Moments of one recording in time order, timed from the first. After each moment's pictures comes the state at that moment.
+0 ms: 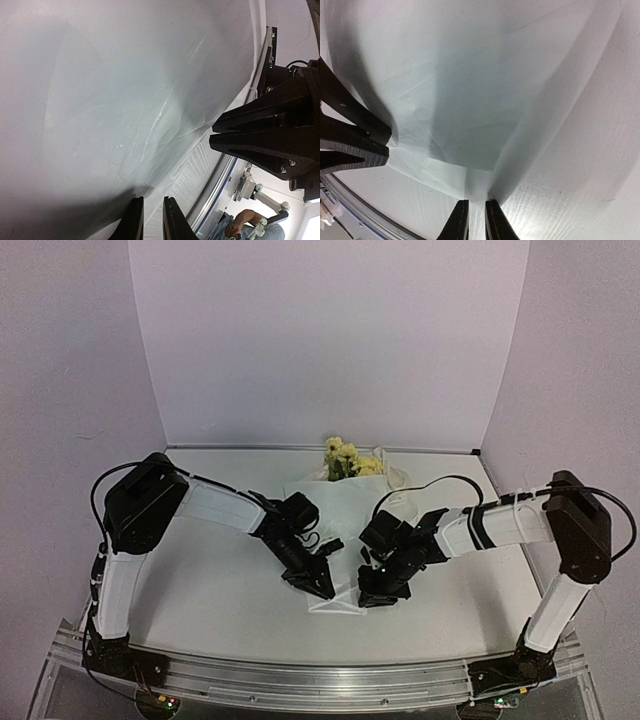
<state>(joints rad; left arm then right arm) -0.89 2.18 1.40 -0.43 0.83 -0.42 0.93 1.76 1.00 -0.49 -0.20 0.84</state>
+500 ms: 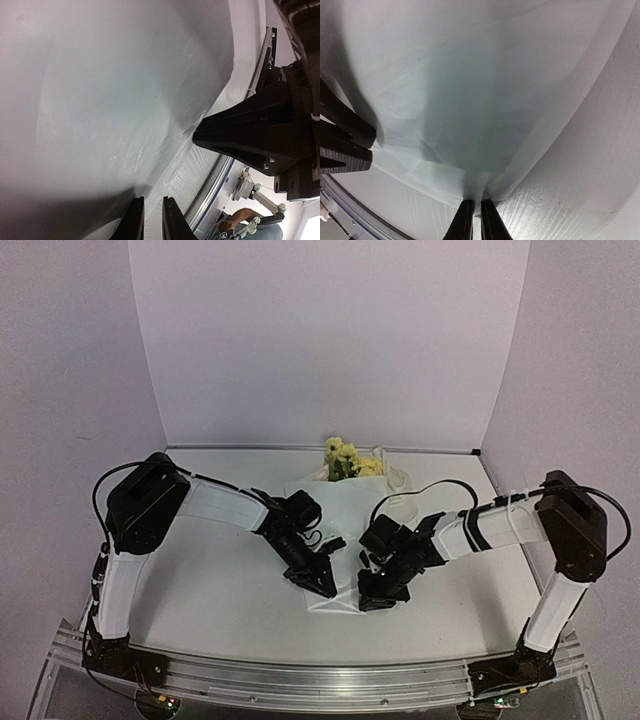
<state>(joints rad) -0.89 2.19 1.44 -0.47 0.84 -0.42 0.93 1.79 0.98 -0.45 -0.22 0.81</state>
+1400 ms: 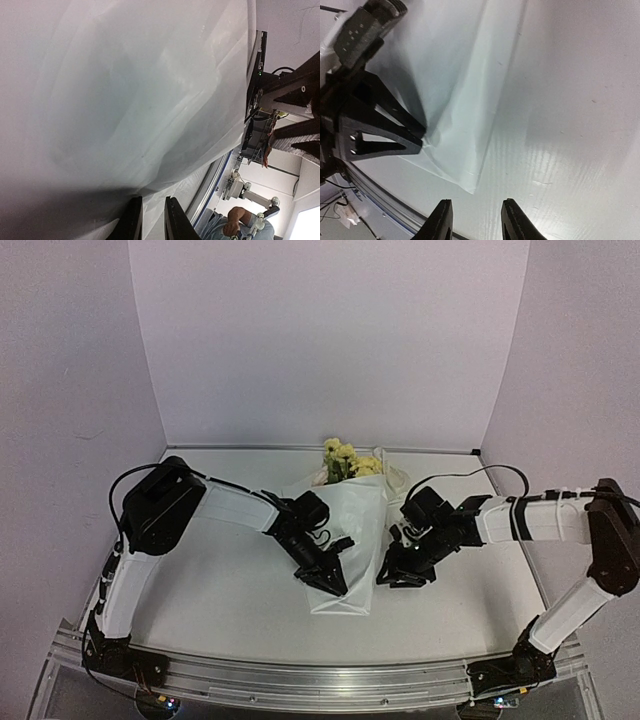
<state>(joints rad) -0.89 2.29 1.54 -0.44 0.91 -0.45 0.74 1.56 0.89 -0.50 -0.31 0.77</state>
